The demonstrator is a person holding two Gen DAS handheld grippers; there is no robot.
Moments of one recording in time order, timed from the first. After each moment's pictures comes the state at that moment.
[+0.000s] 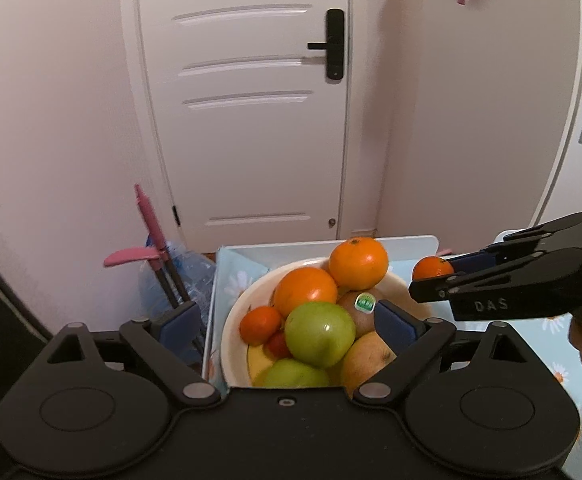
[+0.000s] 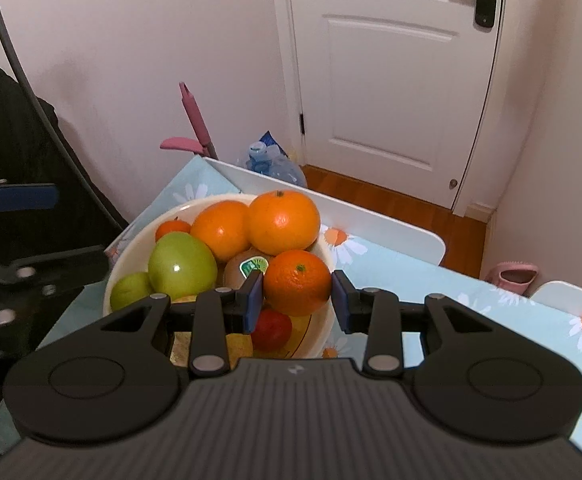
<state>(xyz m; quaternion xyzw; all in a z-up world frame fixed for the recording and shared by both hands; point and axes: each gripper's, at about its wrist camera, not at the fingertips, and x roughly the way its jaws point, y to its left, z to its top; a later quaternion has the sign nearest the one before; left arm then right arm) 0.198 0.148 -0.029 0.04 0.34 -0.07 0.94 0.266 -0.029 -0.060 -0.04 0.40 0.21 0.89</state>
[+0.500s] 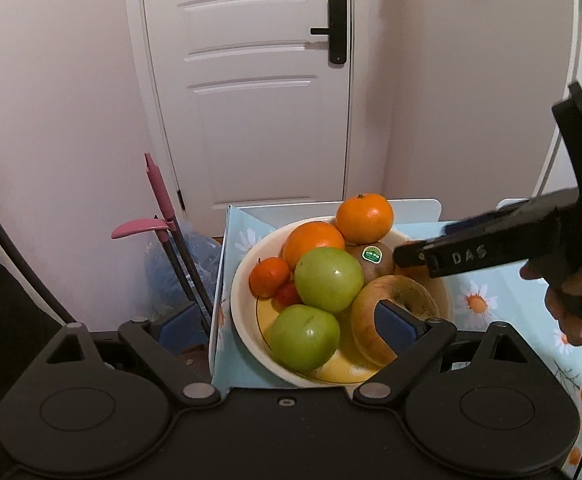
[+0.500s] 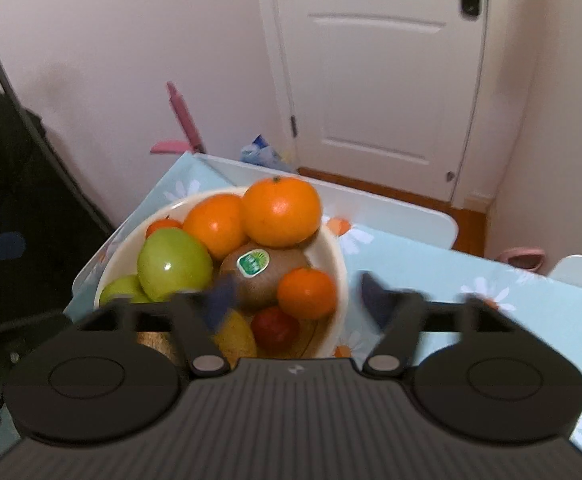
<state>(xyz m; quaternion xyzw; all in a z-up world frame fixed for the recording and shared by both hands) 0.171 0.156 -0.049 0.05 0.34 -0.07 0.93 0.262 -0.024 -0.077 -0.02 0.39 0.18 0.90</state>
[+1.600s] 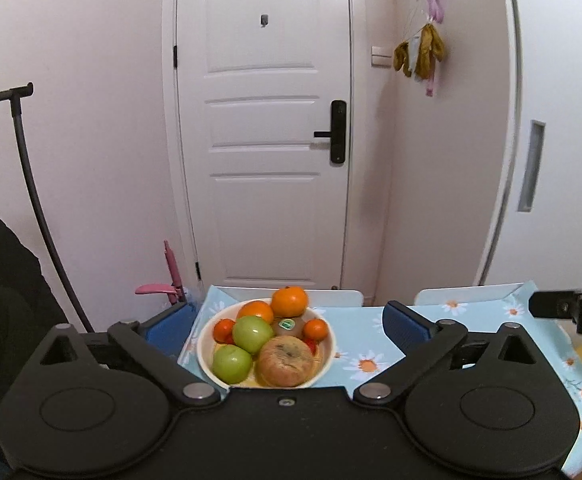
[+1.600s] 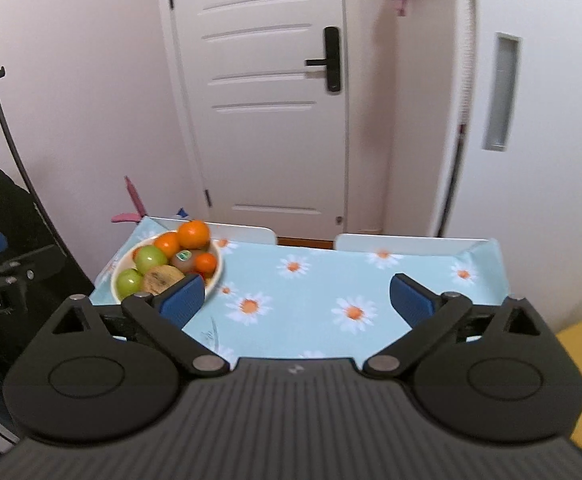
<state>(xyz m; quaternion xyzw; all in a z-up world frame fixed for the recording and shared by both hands) 0.017 0.063 0.059 0.01 0.23 -0.03 0.97 0.030 -0.175 0.068 0.02 0.29 0.05 0.95</state>
